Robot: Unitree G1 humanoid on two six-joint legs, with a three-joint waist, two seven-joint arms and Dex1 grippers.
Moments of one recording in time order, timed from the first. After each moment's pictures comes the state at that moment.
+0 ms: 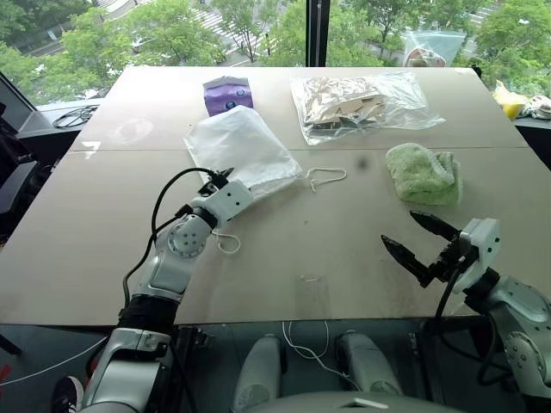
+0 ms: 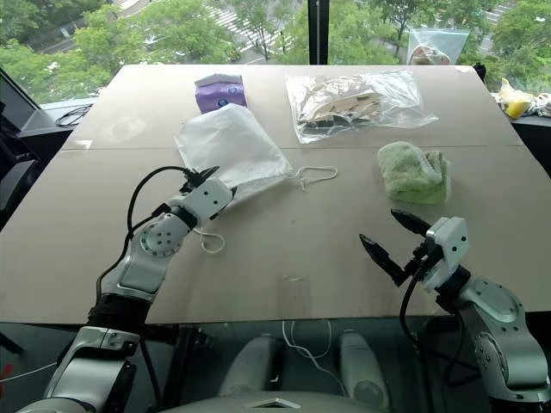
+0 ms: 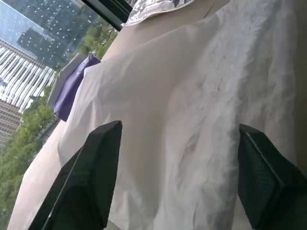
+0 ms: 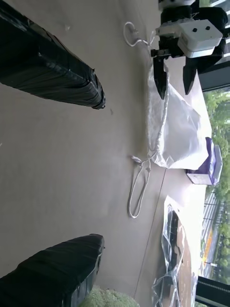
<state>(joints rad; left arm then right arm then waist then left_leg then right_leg) -0.38 0.52 -0.08 0.24 0.35 -0.12 -0.30 0.17 -0.48 -0.16 -0.45 0.51 0.22 0.70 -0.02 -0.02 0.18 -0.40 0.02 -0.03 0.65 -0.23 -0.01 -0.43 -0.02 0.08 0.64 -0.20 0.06</state>
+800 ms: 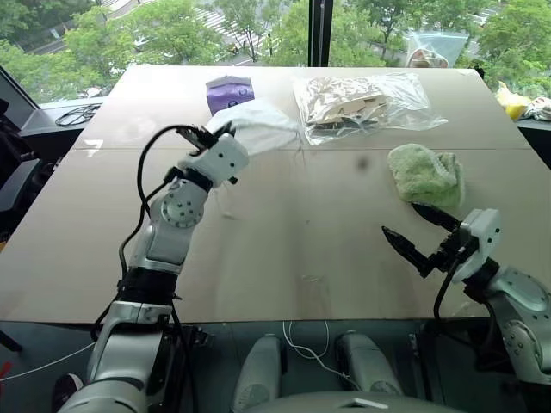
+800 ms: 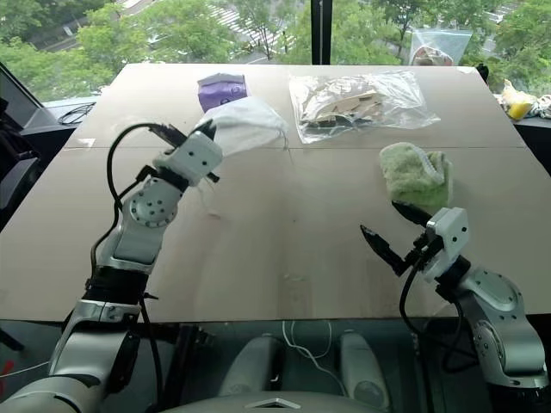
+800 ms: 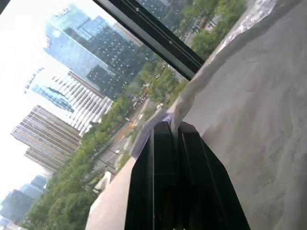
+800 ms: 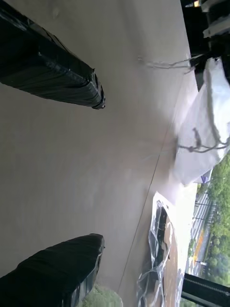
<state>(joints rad) -0.58 0.54 -0.03 0.16 0.39 -0.18 -0.13 0.08 -0.49 -0.17 -0.39 0.47 0.21 0.67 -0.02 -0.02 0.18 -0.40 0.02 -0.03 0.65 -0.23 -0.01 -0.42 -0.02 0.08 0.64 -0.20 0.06</state>
